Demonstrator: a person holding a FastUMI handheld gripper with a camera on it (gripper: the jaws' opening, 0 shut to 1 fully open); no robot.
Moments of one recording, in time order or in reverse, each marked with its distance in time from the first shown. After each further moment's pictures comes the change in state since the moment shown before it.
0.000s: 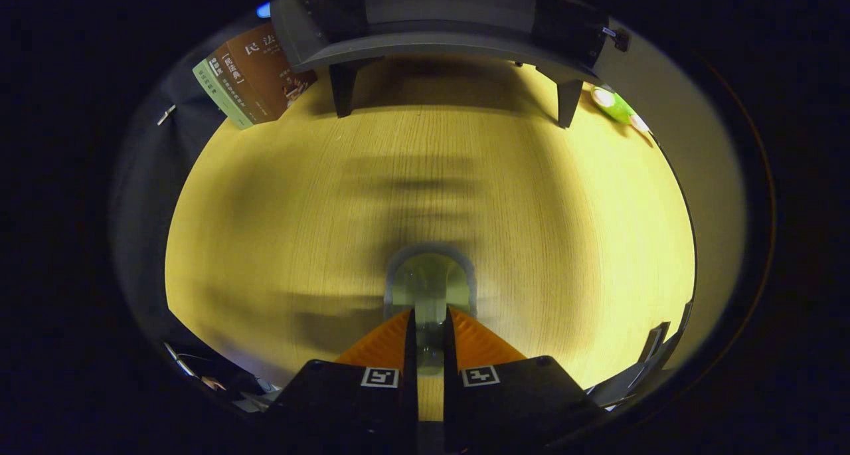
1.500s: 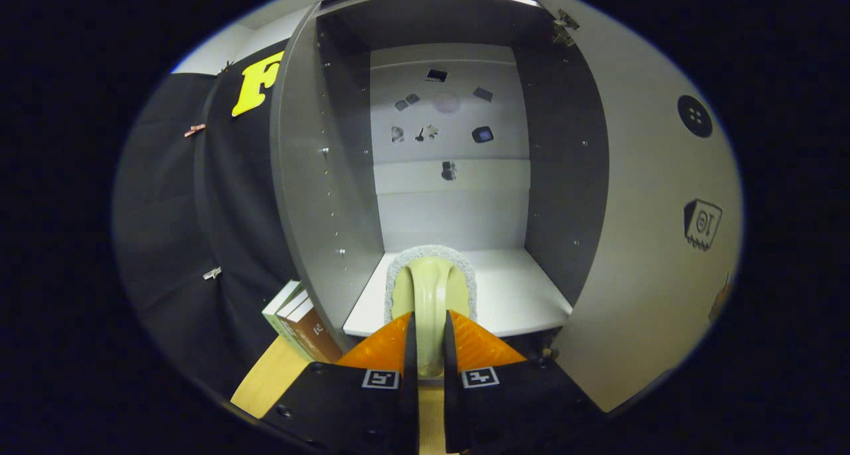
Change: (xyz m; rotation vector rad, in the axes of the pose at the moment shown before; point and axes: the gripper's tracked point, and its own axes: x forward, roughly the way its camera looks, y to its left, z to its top) arm -0.310 0.016 0.351 0.015 -0.944 0.089
